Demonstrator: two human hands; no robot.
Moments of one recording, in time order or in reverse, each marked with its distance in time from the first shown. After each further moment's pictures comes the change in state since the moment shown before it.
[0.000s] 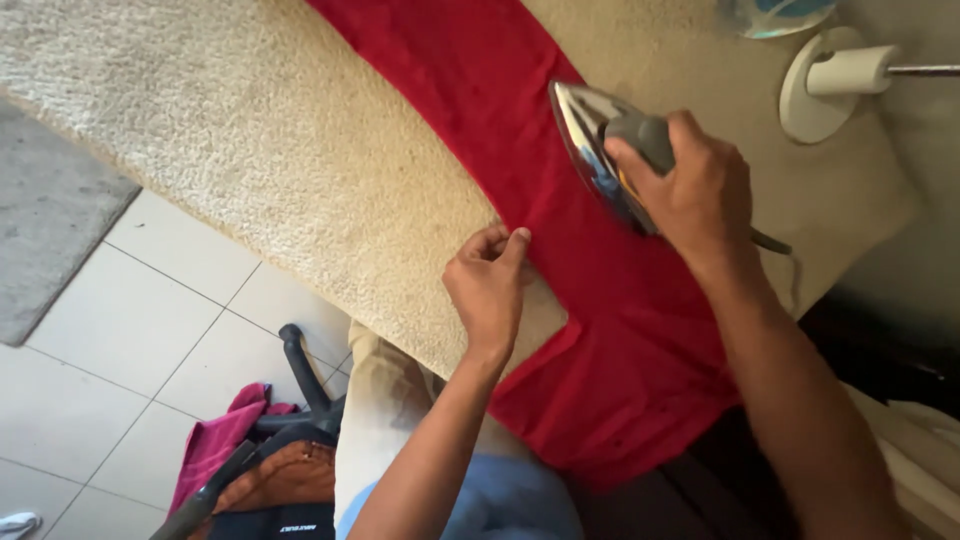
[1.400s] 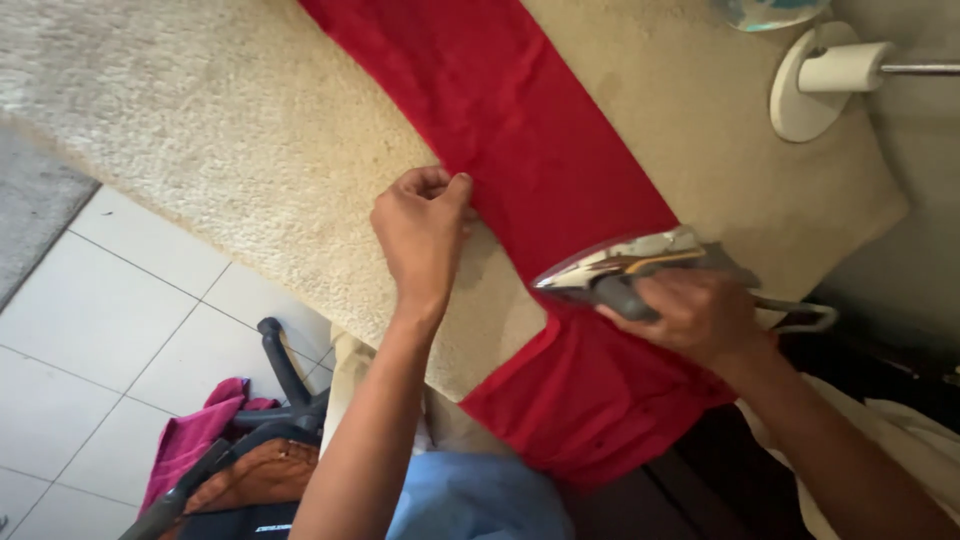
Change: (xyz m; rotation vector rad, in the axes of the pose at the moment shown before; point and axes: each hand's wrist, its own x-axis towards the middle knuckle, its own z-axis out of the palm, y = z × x) left_hand 0.055 0.045 -0.015 0.127 -0.012 0.042; right_hand -0.091 0.027 -0.025 -0.027 -0.239 -0.538
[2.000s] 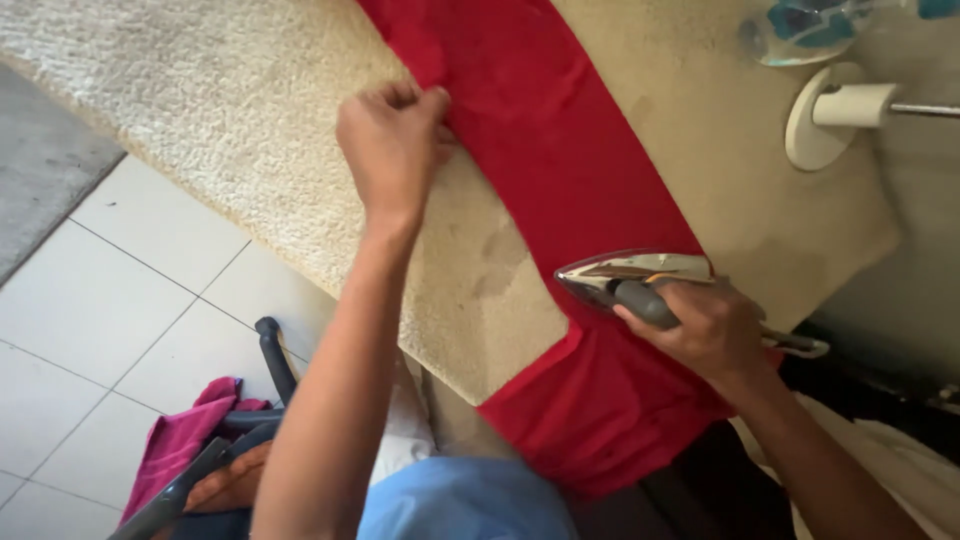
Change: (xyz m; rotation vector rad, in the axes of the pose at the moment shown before) left_hand 0.071 0.046 -0.037 -0.089 0.007 0.161; right_hand 0.006 -0.017 0.007 -0.024 0.048 0.177
